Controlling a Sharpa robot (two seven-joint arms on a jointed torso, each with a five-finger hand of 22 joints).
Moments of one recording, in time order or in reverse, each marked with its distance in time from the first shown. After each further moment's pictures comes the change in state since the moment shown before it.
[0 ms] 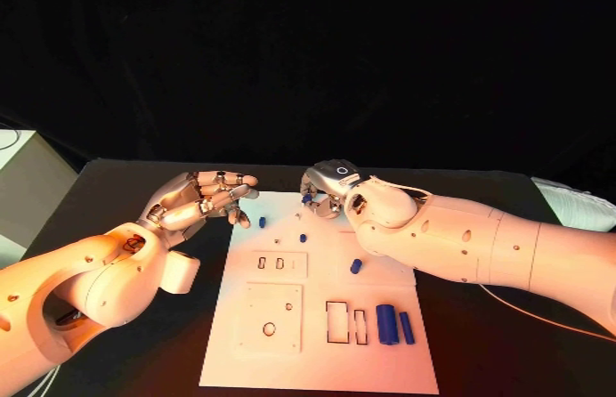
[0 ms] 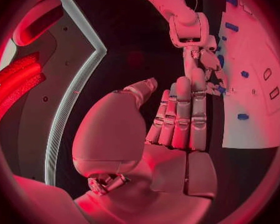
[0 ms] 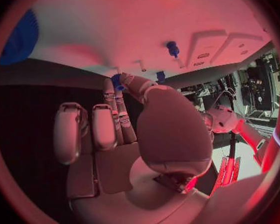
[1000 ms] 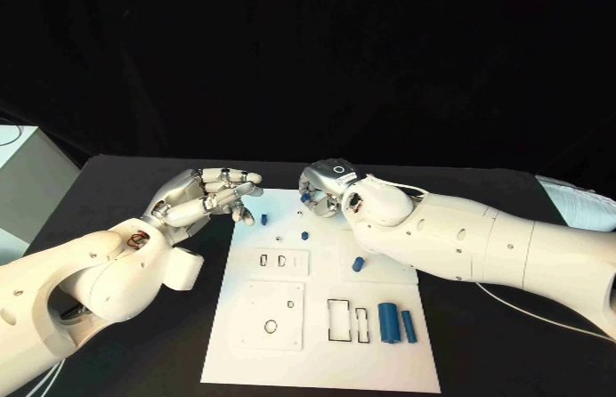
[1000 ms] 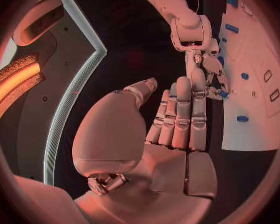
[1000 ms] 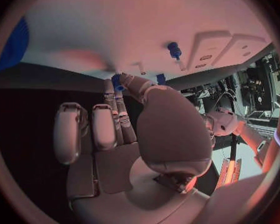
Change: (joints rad) left arm 0.000 0.003 0.005 0.002 -0.006 0.009 -0.007; left_hand 0.000 0.000 0.000 0.000 0.000 0.000 0.000 0.000 0.000 0.000 0.000 0.000 0.000 0.000 0.000 0.000 0.000 0.000 -0.003 0.003 0.000 0.000; right arm -0.001 0.028 0.000 -0.025 -0.005 0.018 -0.001; right_hand 0.000 0.000 -0.002 -0.001 -0.003 -0.006 0.008 -0.004 0.000 -0.002 0.002 -0.006 0.000 0.000 0.000 0.000 -0.010 0.000 0.000 0.000 0.000 -0.005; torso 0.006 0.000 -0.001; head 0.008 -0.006
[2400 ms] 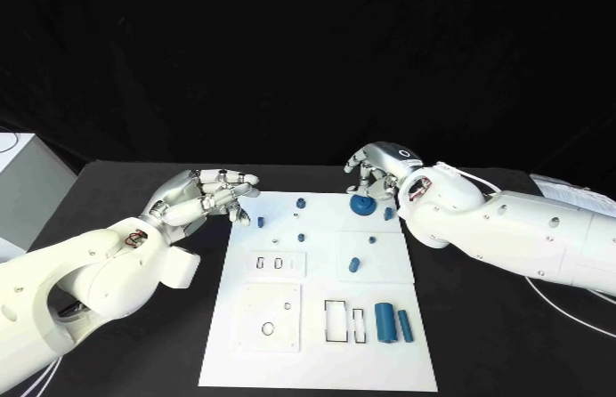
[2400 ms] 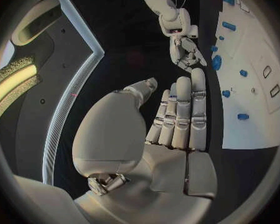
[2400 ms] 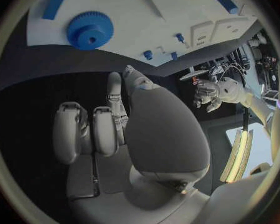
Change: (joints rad) left arm 0.000 -0.008 0.002 -0.023 -0.004 0.007 -0.017; left_hand 0.000 0.000 0.000 0.000 0.000 -0.004 0.004 0.000 0.001 -0.004 0.004 0.000 0.001 0.000 0.000 0.004 0.000 0.000 -0.004 -0.004 0.004 0.004; right arm 0.034 -0.287 0.031 0.181 0.247 -0.090 0.016; right_hand 0.188 -0.057 -0.390 0.233 0.010 -0.121 0.003 -0.099 0.065 0.134 -0.011 0.659 0.482 0.004 -0.014 0.072 0.132 -0.024 0.002 -0.017 0.025 0.036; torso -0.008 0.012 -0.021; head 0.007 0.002
